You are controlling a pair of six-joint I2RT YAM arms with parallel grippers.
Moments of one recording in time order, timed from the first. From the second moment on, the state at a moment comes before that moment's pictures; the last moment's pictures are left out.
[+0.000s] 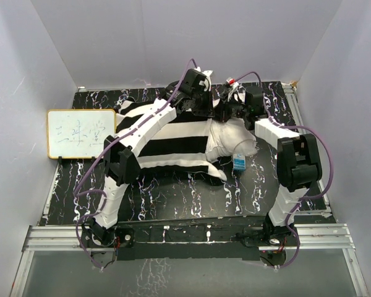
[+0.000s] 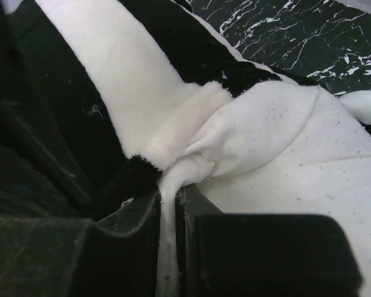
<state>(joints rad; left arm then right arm) -0.72 2.19 2.29 -0.81 0.15 -0.43 0.17 1.83 1.24 0.25 -0.92 0.06</state>
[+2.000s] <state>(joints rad) -0.23 1.37 1.72 -0.28 0.40 -0.28 -0.07 2.03 2.42 0.65 -1.51 0.56</state>
